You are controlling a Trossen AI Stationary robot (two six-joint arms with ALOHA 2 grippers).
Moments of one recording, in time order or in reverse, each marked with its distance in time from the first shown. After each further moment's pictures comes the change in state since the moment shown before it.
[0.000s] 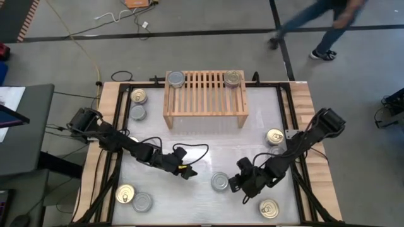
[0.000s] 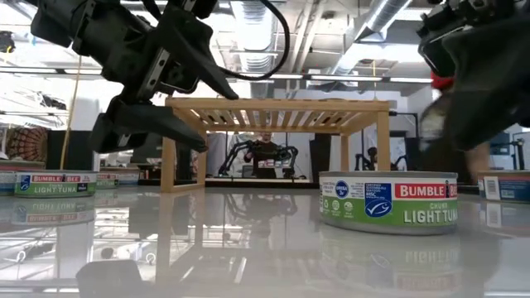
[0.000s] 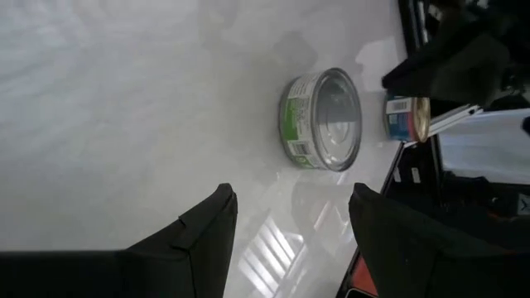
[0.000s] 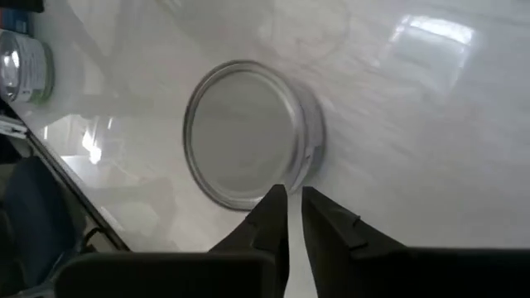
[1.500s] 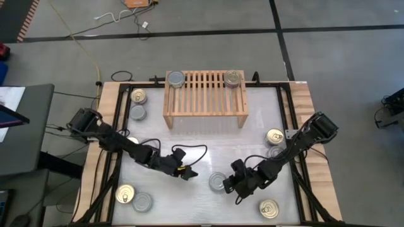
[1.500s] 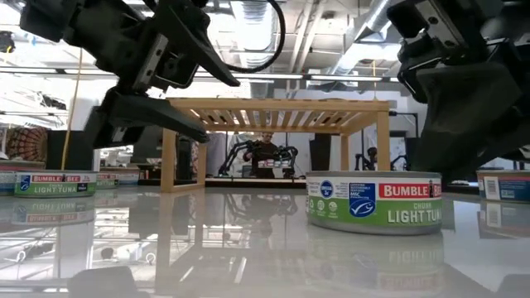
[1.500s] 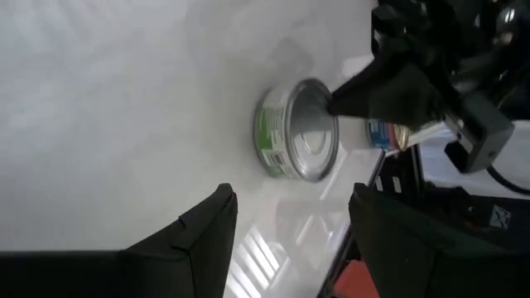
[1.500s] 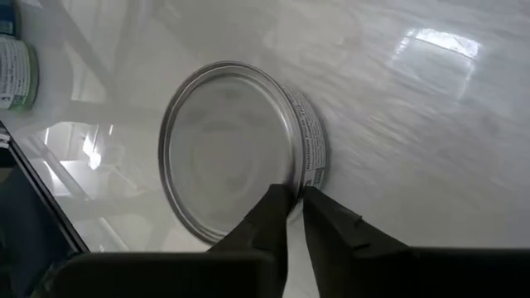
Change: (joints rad) left arm -0.040 0.000 0.001 0.033 -0.053 -0.061; right arm -0.045 0.130 0.001 0.119 0.031 -0.067
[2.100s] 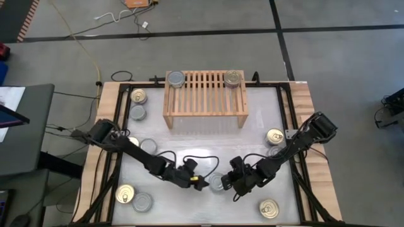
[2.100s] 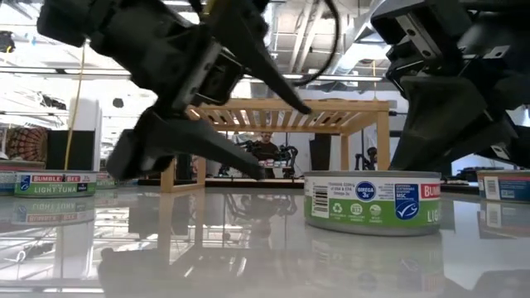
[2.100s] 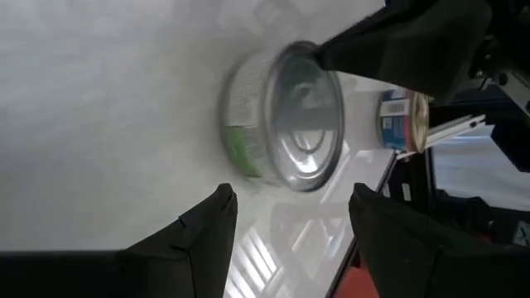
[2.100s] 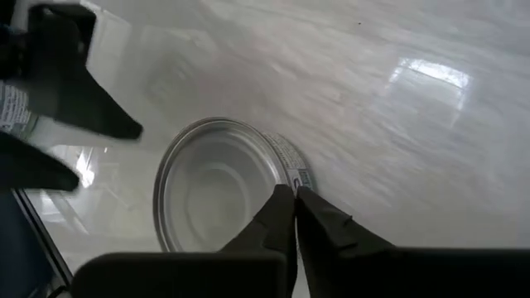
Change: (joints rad) left arm -0.034 0.287 0.243 0.013 -0.030 -0.061; right arm -0.020 0.002 -0.001 0.022 0.050 -0.035
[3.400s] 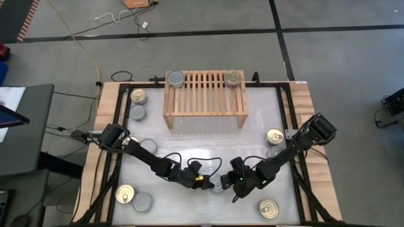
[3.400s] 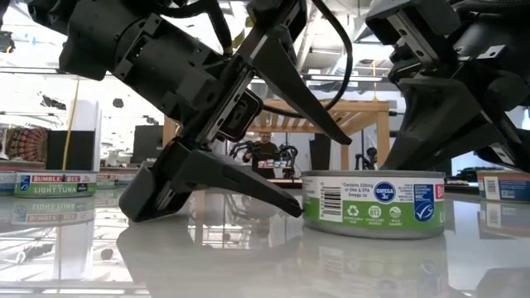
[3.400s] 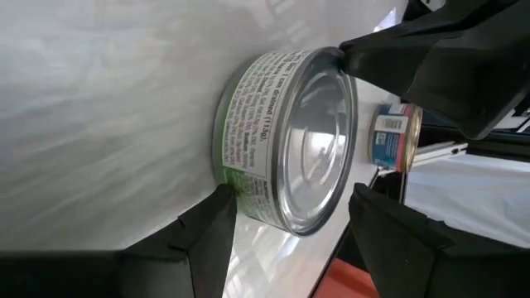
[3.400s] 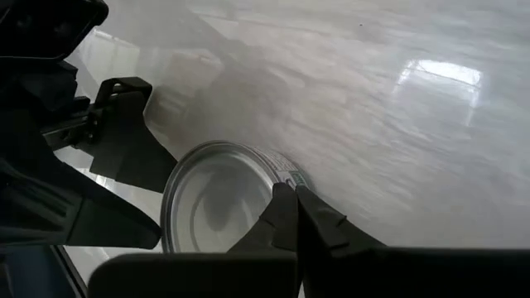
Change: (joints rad) left arm 0.022 0.134 0.033 0.146 0.055 -0.158; right arm 0.036 0.052 0.003 -0.016 0.023 0.100
